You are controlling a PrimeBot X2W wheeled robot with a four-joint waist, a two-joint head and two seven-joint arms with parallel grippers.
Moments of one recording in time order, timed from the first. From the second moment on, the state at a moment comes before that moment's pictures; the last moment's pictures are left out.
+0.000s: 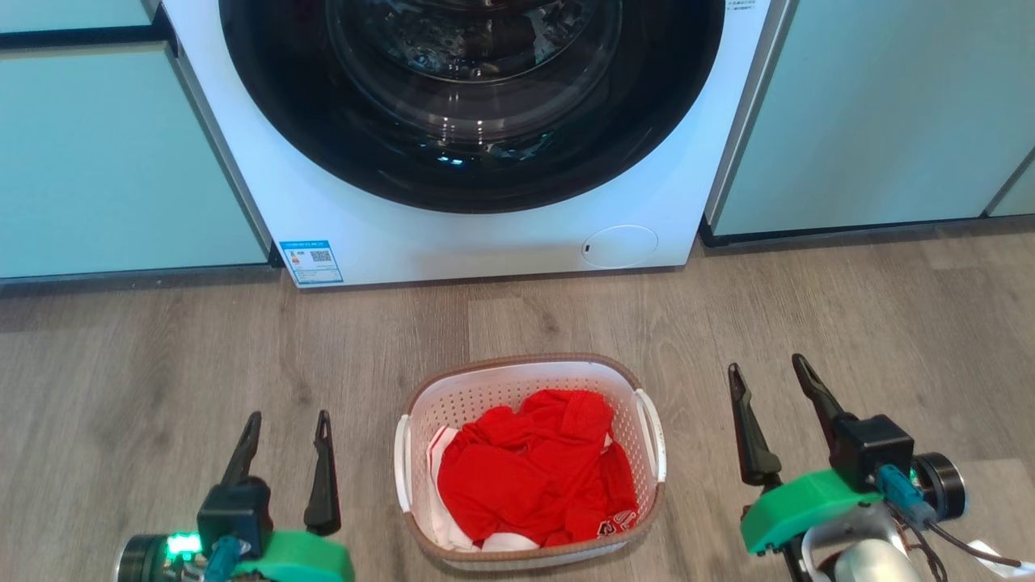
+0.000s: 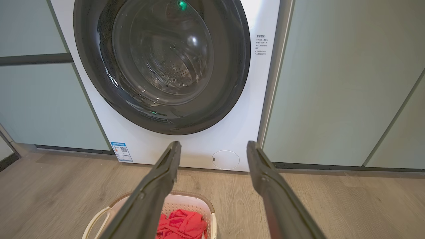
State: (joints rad) left arm 0.14 0.07 -0.15 0.11 -0.05 0.08 -0.25; right arm 0.01 -0.04 0.13 0.16 0.12 0.13 -0.25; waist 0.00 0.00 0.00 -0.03
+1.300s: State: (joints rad) left arm 0.14 0.06 -0.13 0.13 -0.04 0.05 -0.25; right arm 0.02 -0.04 0.12 0.16 0.11 0.13 -0.25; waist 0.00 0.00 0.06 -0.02
